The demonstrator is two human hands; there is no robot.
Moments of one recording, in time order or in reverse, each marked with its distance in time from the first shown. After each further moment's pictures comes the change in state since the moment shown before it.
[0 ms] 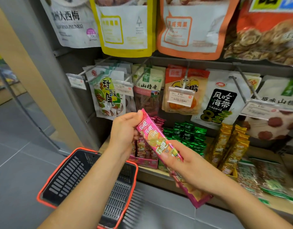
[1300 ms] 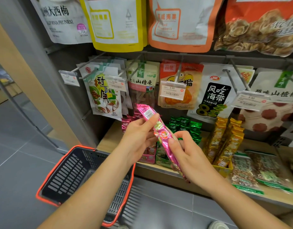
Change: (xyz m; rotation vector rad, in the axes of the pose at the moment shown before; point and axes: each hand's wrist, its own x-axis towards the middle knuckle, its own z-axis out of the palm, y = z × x) left_hand -0.015 -0.018 0.033 -0.213 -0.226 -0.278; right_hand -0.008 0.013 0.005 -0.073 0.321 -0.027
